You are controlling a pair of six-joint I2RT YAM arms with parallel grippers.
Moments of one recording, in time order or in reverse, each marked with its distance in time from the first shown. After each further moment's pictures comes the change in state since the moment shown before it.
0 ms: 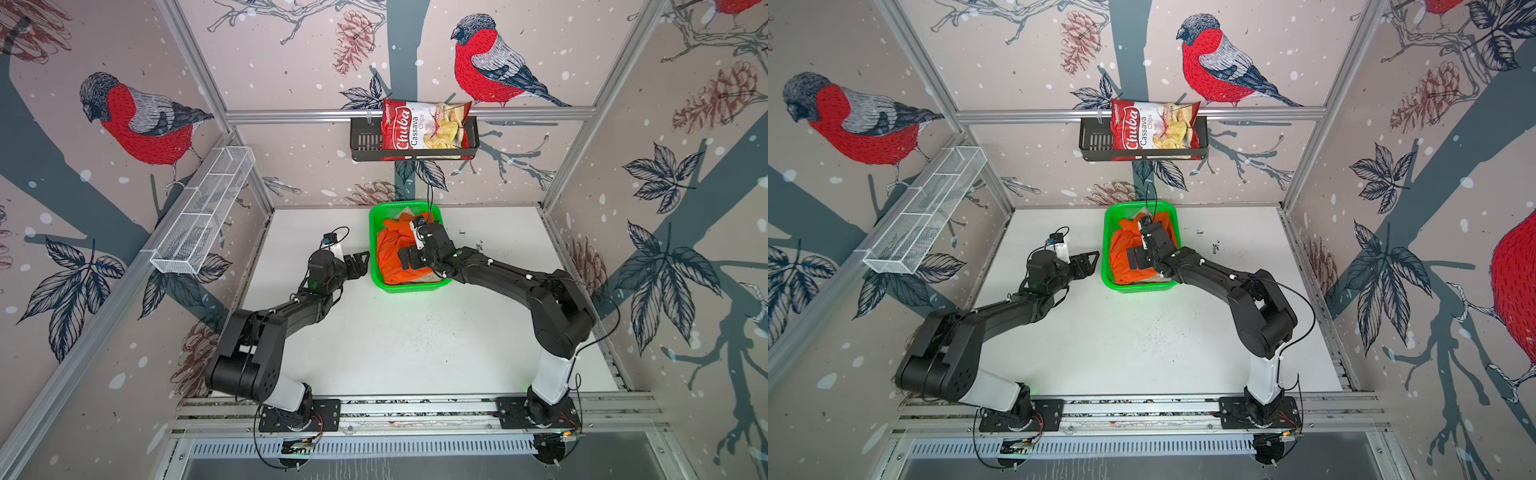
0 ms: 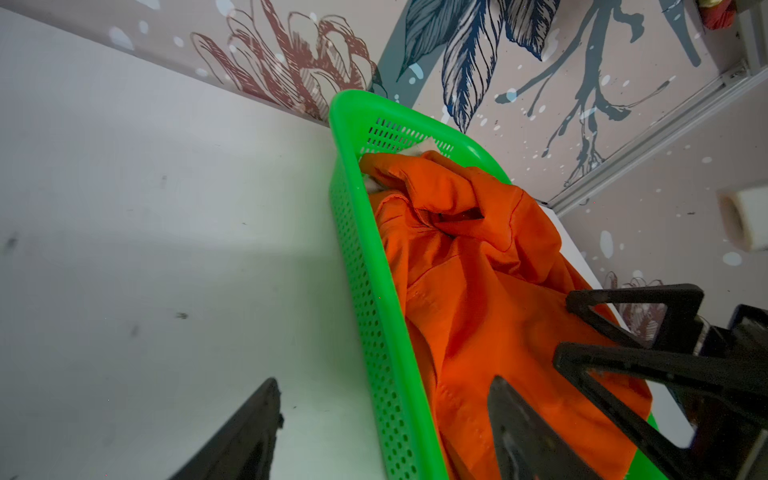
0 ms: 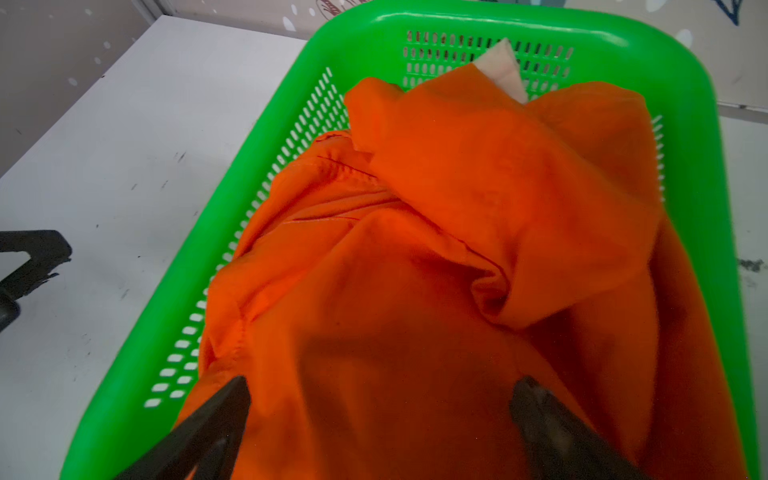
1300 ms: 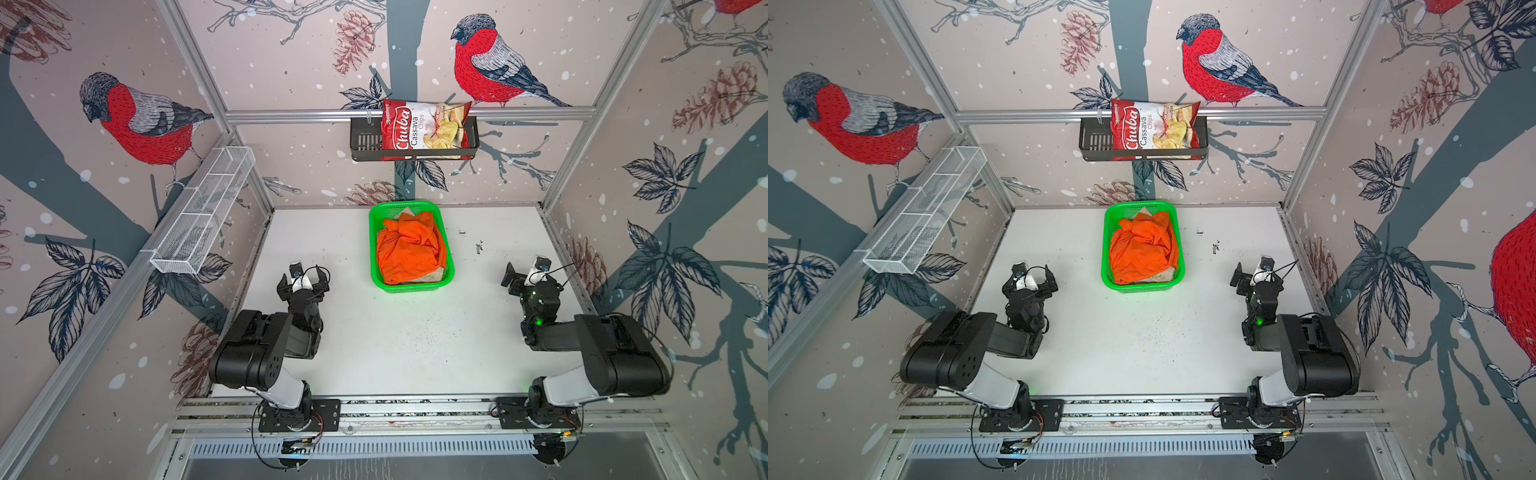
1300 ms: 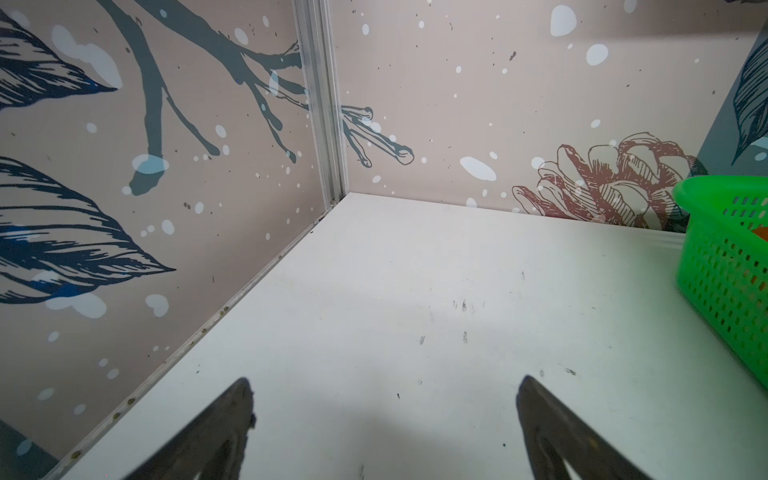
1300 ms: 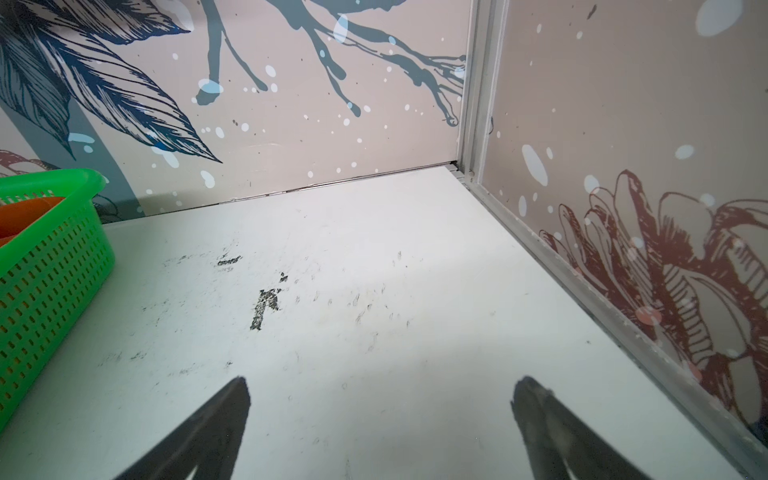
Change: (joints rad) left arm 0.110 -0.043 -0.455 0.676 -0.727 0.500; right arm -0.658 -0.384 -1.049 1.169 0.074 -0.175
